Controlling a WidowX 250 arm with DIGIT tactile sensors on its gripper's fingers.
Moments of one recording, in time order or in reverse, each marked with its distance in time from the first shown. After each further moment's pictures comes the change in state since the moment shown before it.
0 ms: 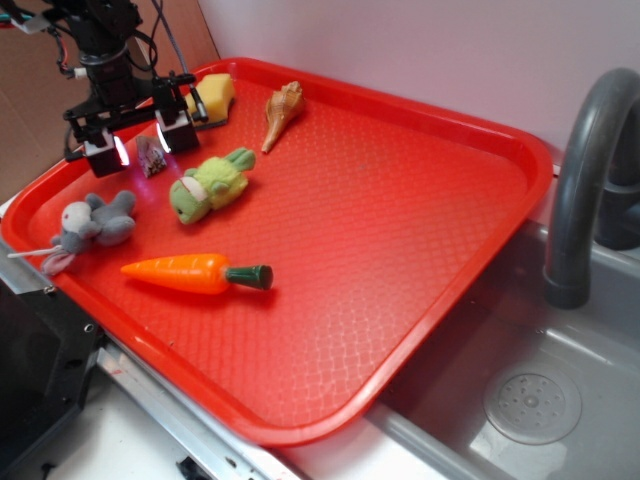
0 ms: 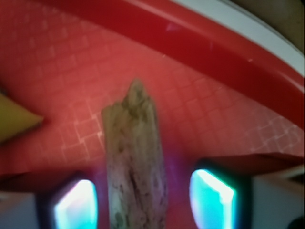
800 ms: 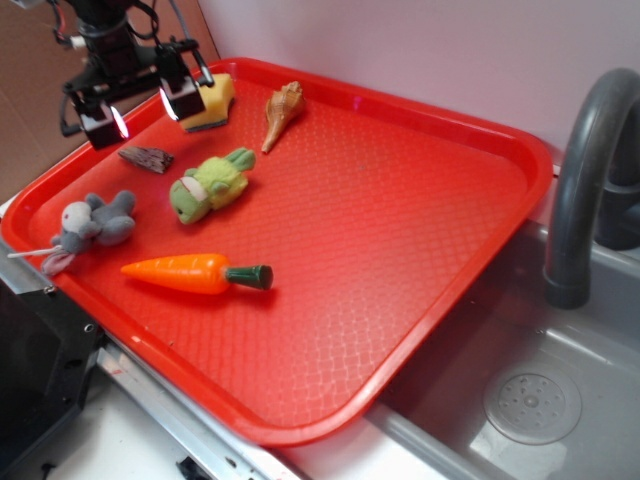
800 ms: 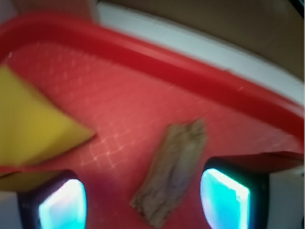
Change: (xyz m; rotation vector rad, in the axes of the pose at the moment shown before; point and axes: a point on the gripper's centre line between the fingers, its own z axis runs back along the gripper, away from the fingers) arm 0.001 -0.015 0.022 -0.027 -0.110 0.050
